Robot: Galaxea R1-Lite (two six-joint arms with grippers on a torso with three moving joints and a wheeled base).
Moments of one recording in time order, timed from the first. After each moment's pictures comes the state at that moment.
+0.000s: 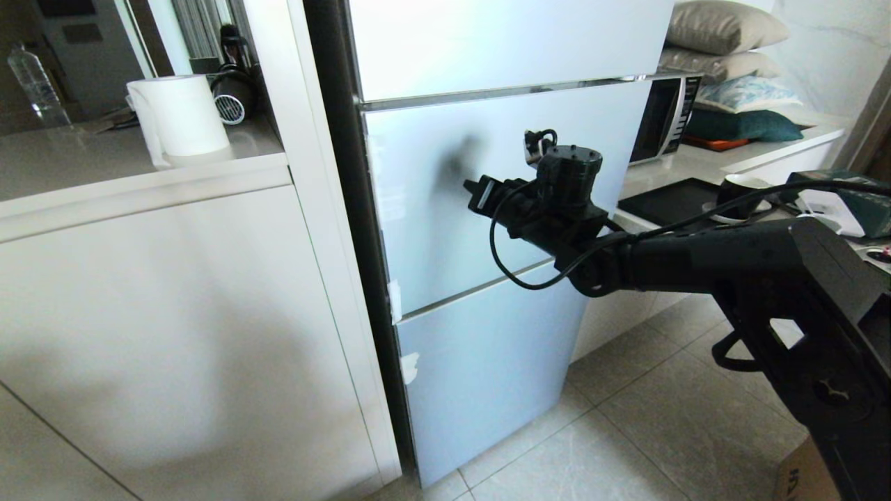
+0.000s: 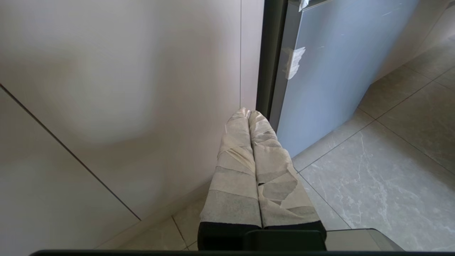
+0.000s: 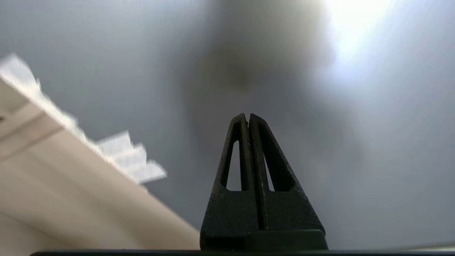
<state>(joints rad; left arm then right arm) 0.00 0.00 -0.09 0.22 0.00 0.03 0.51 2.38 -1.93 -0.61 0.11 0.49</state>
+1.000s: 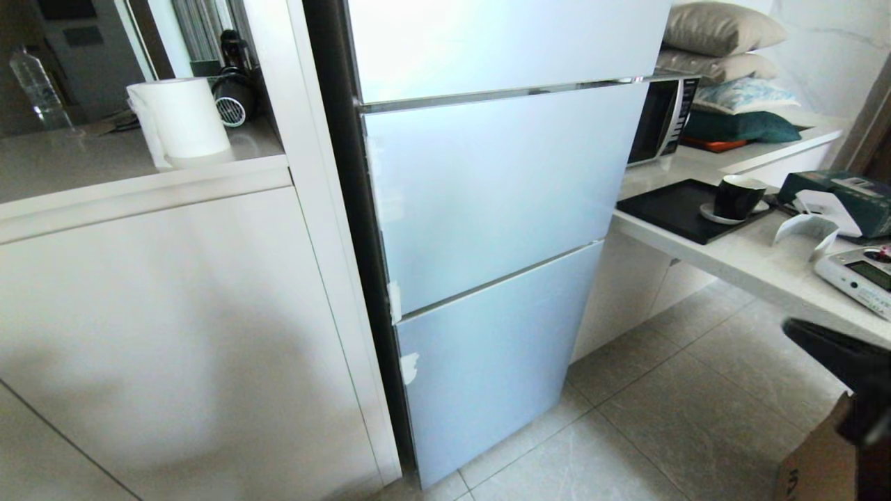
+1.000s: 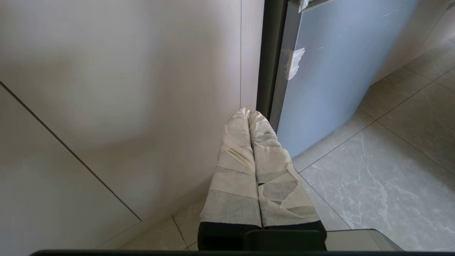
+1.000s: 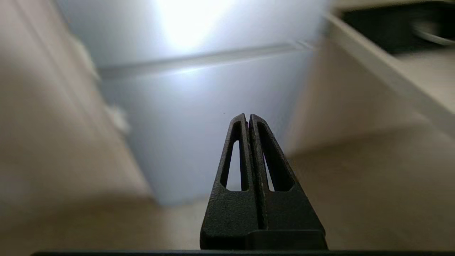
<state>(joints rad) 0.00 0.00 -0.09 0.22 0.00 0.03 0.34 0.93 -0.32 -0.57 -0.11 -0.02</state>
